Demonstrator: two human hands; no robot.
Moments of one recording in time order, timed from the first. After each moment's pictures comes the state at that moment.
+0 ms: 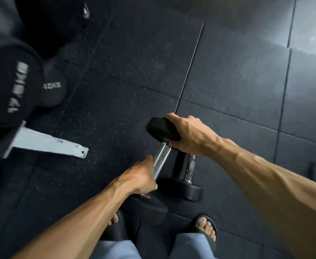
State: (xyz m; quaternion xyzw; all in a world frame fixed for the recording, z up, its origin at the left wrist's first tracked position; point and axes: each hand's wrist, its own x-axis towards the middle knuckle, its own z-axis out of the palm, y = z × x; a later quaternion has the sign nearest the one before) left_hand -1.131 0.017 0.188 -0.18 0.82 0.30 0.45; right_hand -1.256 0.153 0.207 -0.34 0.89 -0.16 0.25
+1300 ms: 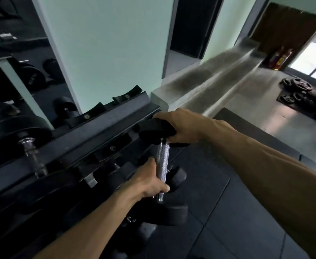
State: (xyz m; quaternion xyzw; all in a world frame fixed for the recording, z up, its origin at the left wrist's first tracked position) left_hand -1.146 -0.283 0.737 -0.35 0.80 0.49 0.08; right_hand -1.320 -0.253 0.823 -0.67 0.73 -0.04 0.10
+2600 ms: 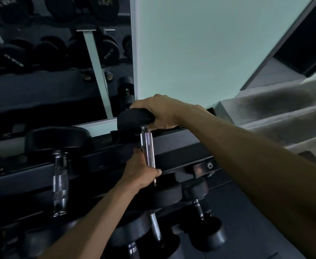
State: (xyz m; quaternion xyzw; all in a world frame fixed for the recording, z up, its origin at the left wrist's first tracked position) left_hand -1.180 -0.496 0.689 -0.63 0.59 0.49 -0.08; right_hand -1.323 -0.589 0.759 -0.83 0.52 -0.01 0.20
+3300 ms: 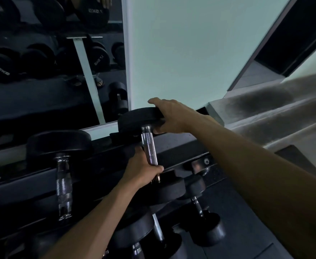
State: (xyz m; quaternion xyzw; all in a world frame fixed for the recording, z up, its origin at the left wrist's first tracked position) left_hand -1.168 -0.496 0.687 -0.57 0.65 0.49 -0.10; right_hand -1.332 -0.552 0.759 -0.73 0.65 -0.02 0.18
